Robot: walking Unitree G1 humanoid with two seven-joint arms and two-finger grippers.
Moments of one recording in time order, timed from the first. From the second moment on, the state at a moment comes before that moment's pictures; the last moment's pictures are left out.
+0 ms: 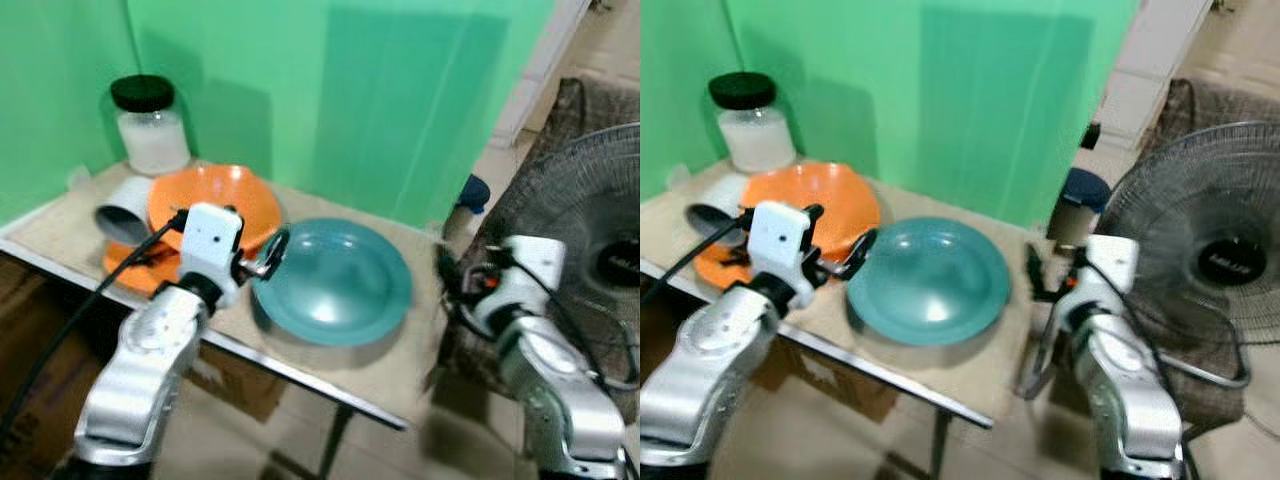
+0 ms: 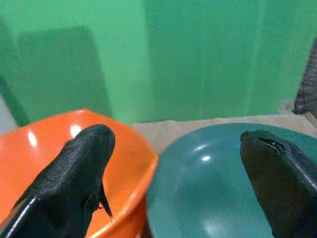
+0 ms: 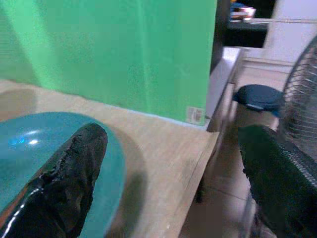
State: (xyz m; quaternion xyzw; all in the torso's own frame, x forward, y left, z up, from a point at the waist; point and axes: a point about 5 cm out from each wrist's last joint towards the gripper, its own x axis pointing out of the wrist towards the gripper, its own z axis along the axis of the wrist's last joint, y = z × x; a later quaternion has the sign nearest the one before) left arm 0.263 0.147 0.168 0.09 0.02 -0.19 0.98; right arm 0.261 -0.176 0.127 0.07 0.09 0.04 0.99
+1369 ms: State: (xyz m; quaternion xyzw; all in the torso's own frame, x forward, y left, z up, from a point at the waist) left arm 0.254 0.167 0.105 0.21 0.12 -0.29 0.93; right arm 0.305 -0.132 0.096 0.21 0.25 0.14 0.93
